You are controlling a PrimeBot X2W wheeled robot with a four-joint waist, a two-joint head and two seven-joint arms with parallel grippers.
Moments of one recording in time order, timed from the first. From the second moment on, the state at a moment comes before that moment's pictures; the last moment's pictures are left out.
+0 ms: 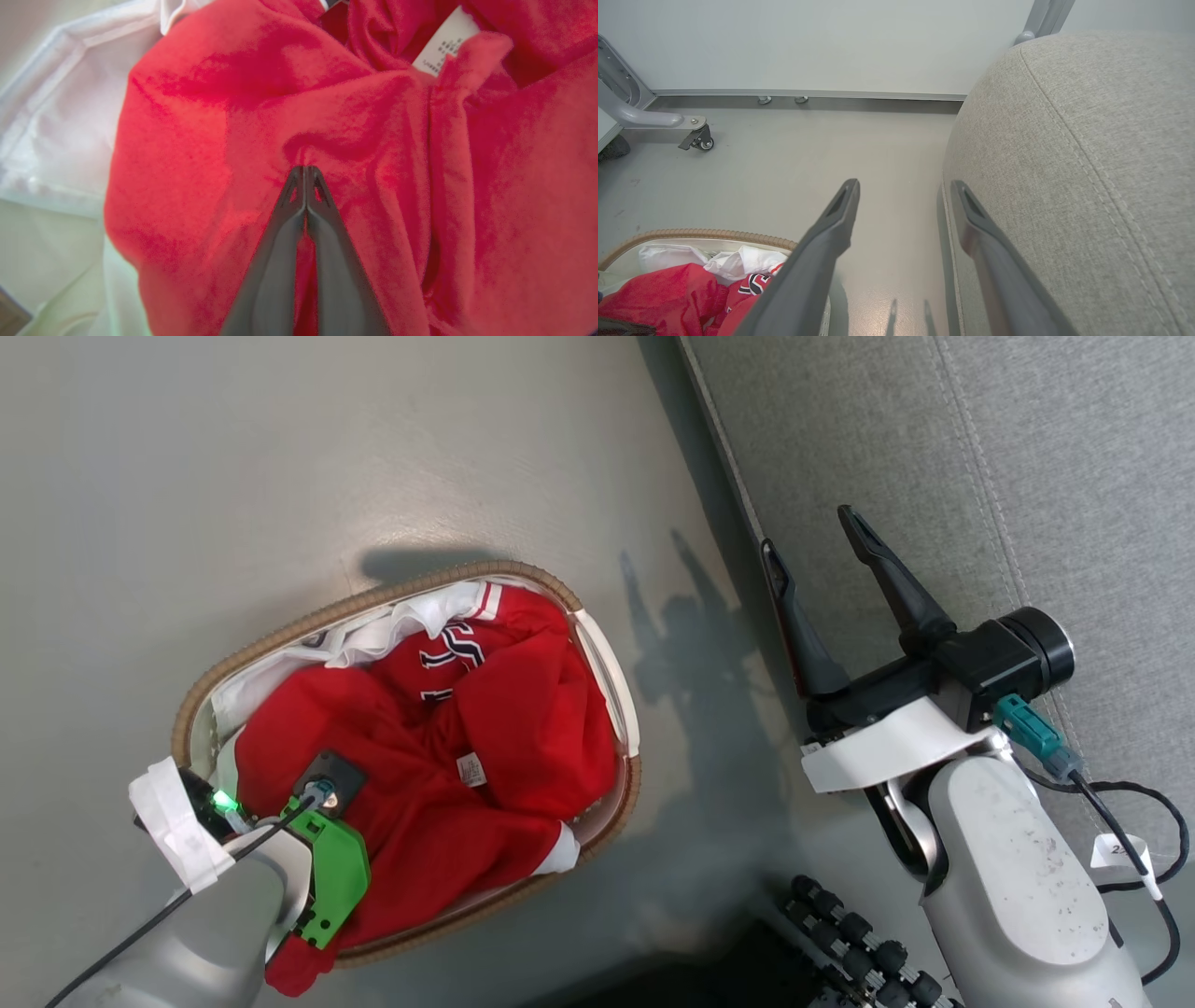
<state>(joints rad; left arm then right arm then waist) -0.74 0.32 -1.15 1.14 -0.52 -0.13 -0.18 -0.42 -0.05 0.21 0.12 0.10 0.13 -0.26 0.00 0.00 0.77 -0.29</state>
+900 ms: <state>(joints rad) -0.48 0.26 -0.85 0.78 -0.55 -0.07 -0.26 -0.27 -0.05 0.15 0.22 0.08 0.13 -0.26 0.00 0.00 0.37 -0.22</state>
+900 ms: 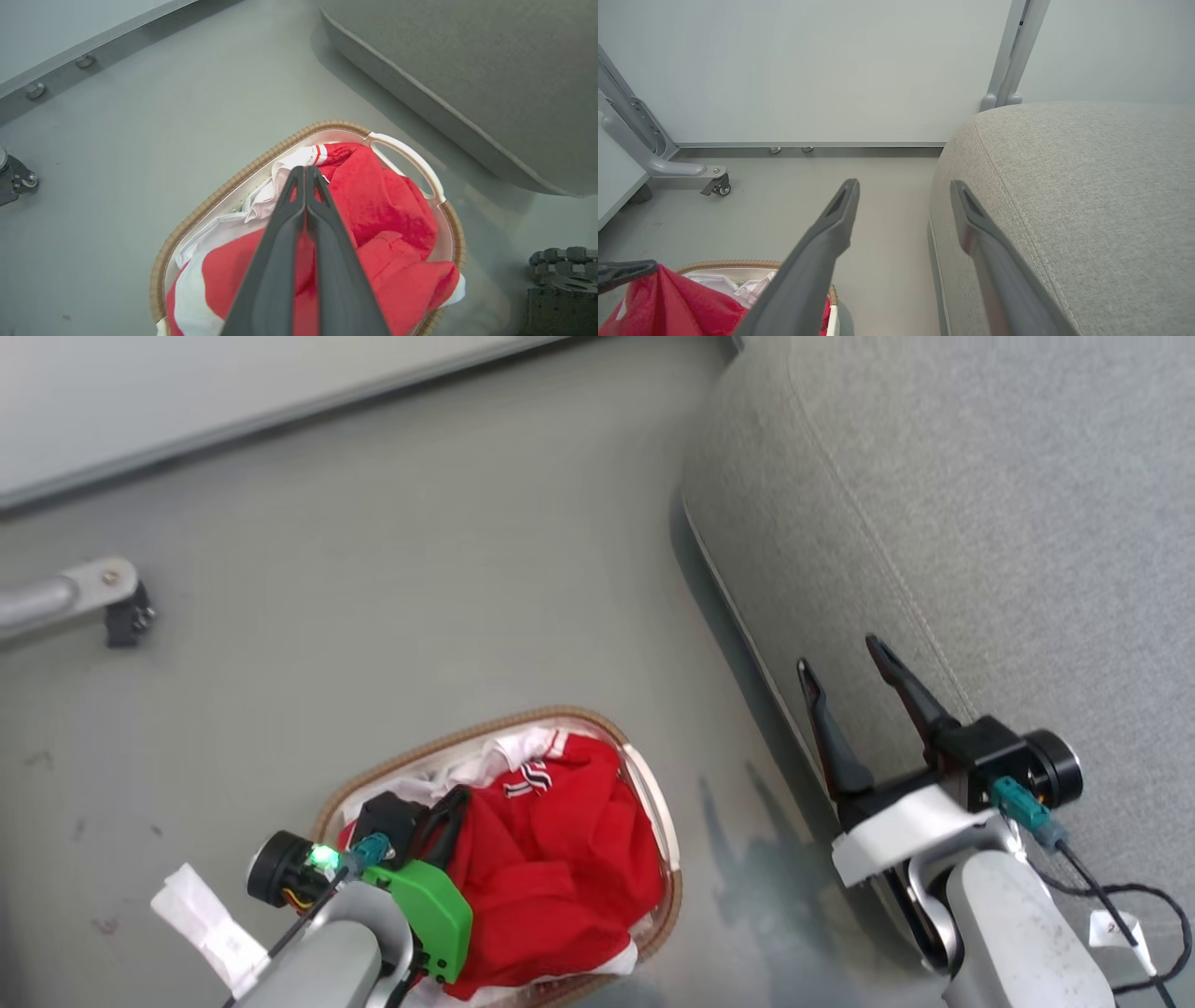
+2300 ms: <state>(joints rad) -0.39 0.07 -0.44 0.23 -0.28 -0.13 -0.26 -0.23 -0.05 0.55 0.33 0.14 0.13 -0.26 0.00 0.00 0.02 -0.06</state>
